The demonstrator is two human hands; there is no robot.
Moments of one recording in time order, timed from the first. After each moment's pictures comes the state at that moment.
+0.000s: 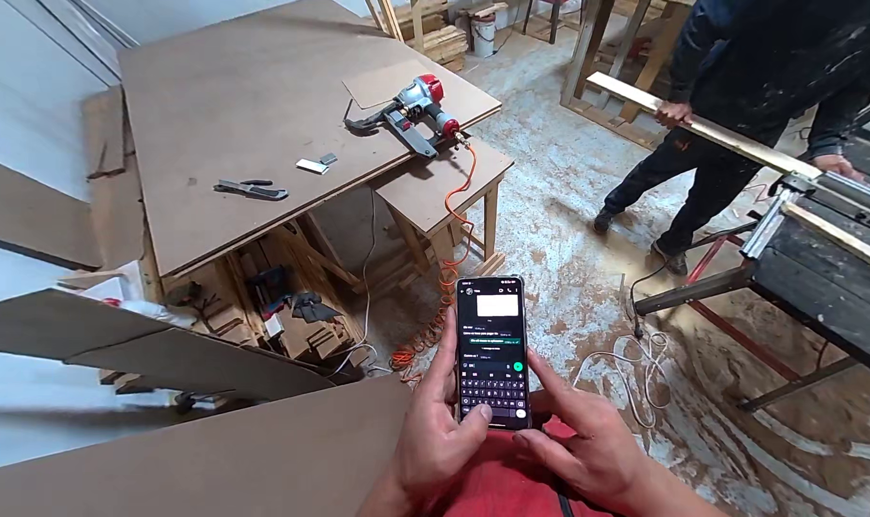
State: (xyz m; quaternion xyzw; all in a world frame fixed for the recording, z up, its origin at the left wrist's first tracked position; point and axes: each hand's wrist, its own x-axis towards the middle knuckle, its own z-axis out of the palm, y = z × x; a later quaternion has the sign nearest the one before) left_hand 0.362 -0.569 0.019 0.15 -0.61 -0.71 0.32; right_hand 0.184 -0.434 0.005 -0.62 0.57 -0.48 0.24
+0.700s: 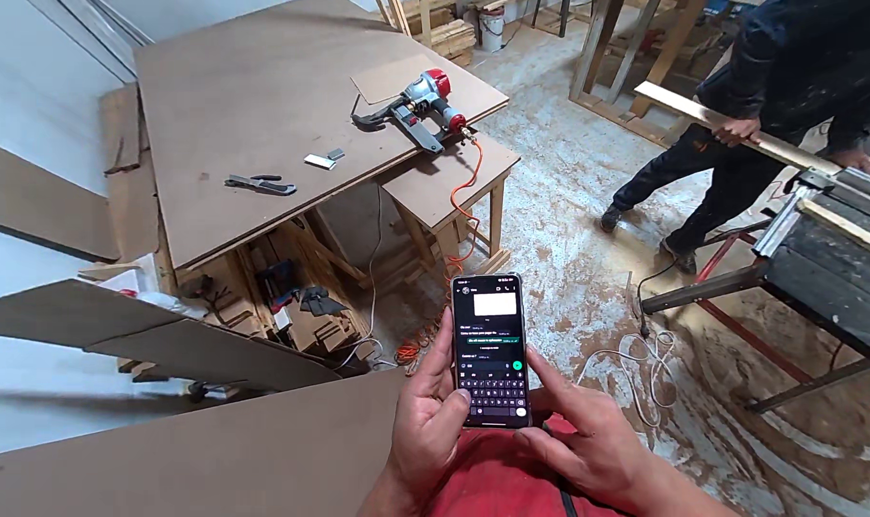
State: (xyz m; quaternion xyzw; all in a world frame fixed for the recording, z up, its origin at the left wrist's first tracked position) left_hand 0.366 -0.568 0.014 0.11 -0.57 -0.72 0.38; right_hand 0.184 -0.433 0.006 -0.63 0.57 -0.47 0.24
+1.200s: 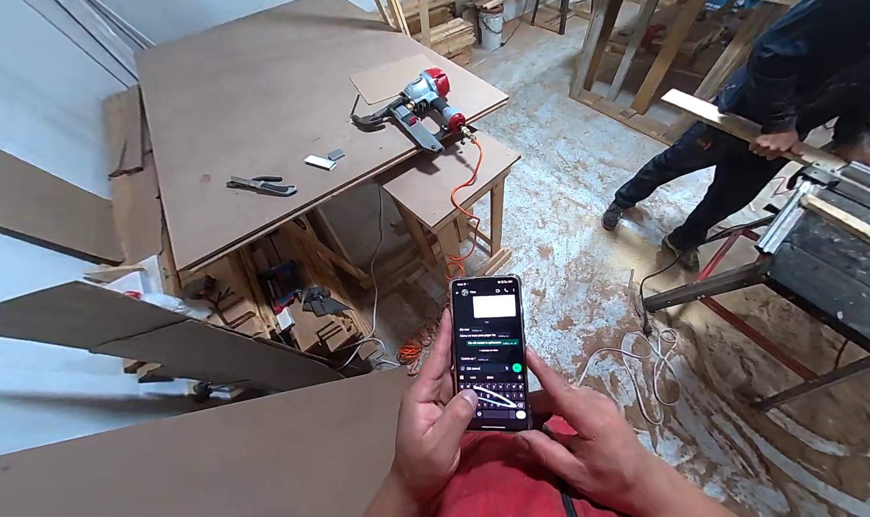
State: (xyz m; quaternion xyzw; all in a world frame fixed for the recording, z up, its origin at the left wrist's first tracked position) left_hand 0.366 -0.562 0.016 0.11 -0.56 -0.73 0.39; right_hand 0.188 -0.431 0.004 -0.63 0.56 -0.48 0.24
